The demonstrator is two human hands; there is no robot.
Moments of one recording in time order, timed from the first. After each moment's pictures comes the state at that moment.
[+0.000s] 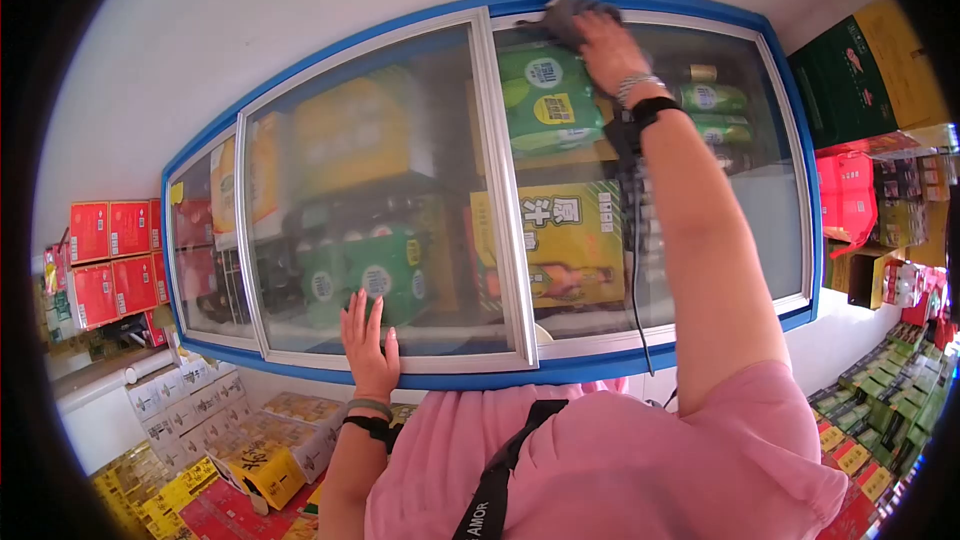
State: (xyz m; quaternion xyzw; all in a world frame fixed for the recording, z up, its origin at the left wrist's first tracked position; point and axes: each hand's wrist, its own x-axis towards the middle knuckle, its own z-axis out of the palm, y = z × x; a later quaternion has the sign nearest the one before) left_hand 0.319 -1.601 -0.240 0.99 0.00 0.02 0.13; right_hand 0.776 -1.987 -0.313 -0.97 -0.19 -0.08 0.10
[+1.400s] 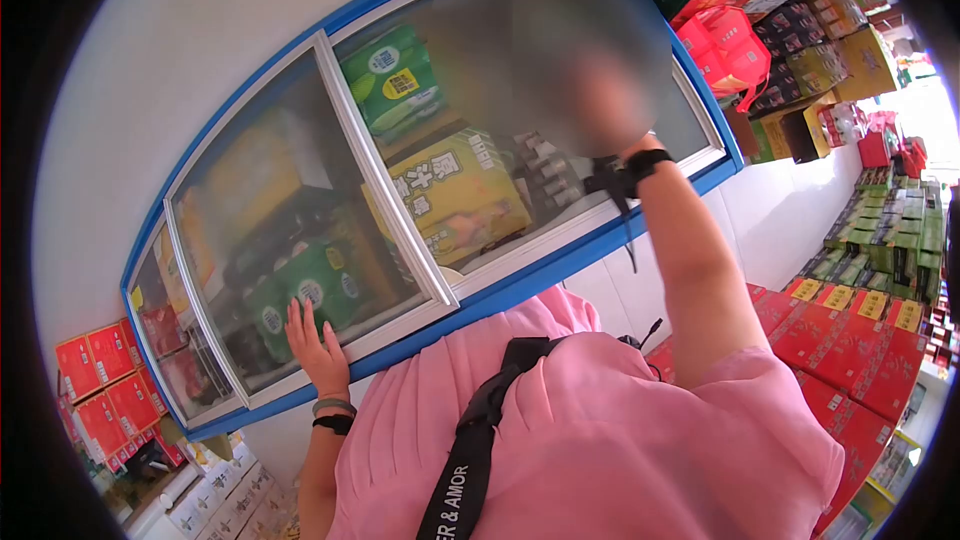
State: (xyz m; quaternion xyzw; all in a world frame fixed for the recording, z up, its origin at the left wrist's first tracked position) left_hand 0.309 -1.598 -0.253 0.99 -0.05 0.07 0.12; right_hand 0.511 -2.168 -0.276 -0.99 -0.01 -0.11 0.13
